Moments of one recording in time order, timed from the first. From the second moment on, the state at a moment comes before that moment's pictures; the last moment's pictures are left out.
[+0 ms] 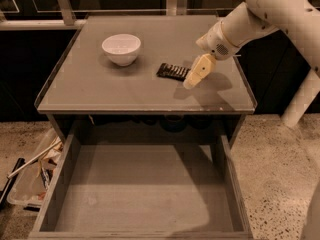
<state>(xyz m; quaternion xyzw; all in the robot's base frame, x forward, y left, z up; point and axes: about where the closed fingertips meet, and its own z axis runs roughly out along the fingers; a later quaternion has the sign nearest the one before) 0.677 -0.122 0.874 -0.56 0.76 0.12 0.31</state>
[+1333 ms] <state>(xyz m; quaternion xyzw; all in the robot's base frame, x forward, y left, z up) 0.706 -0.101 0.826 -0.55 0.77 0.15 0.28</state>
